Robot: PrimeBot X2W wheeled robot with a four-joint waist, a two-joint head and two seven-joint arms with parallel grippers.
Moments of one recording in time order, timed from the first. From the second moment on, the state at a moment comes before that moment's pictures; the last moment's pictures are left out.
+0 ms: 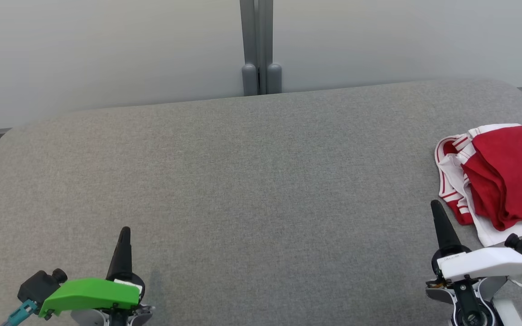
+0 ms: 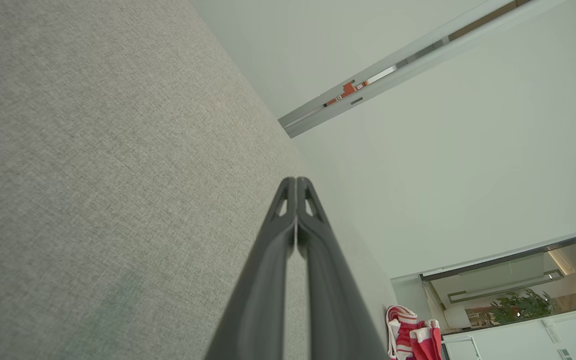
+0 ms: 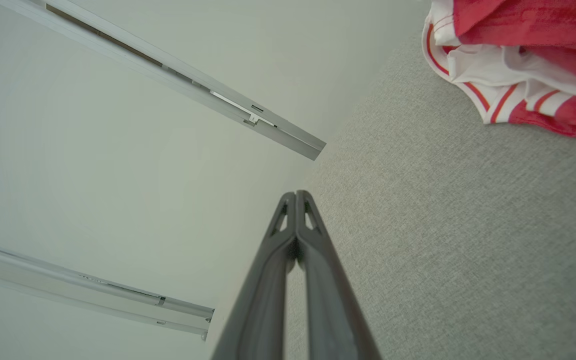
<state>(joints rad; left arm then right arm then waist) -0.04 0.07 -0.08 0.24 -1.16 -0.07 -0.06 -0.05 -0.07 -0.01 0.20 1.10 0.13 -0.06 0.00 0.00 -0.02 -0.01</state>
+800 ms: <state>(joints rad) -0.06 0.07 -0.01 0.24 -1.36 -0.09 0.00 -0.07 -0.07 -0.04 0.22 1.32 0.13 0.00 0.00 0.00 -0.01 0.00</state>
